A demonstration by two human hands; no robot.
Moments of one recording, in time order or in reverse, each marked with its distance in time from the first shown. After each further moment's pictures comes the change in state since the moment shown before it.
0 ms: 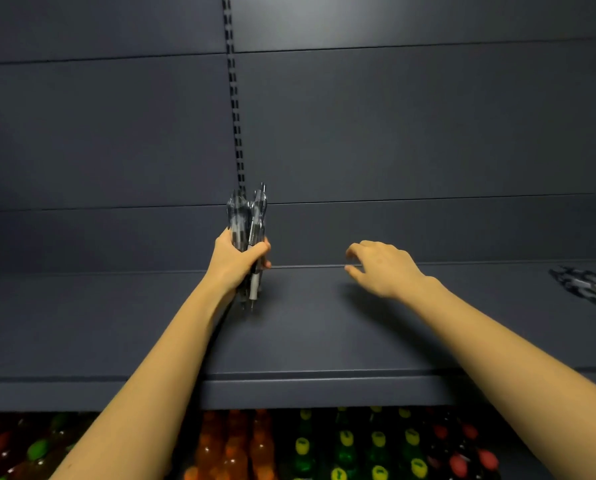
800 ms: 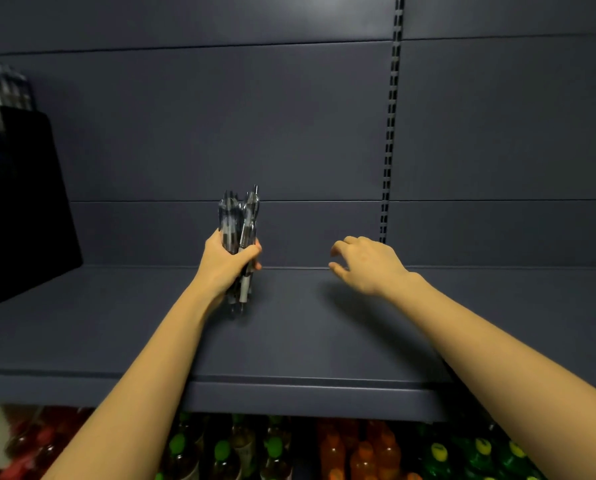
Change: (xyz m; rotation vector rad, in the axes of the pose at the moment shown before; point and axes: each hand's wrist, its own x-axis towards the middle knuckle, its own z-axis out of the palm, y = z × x) left_hand 0.045 -0.054 -0.309 0.050 0.047 0.008; right_hand 0.098 -0.309 0.028 -0.064 0.015 -0.112
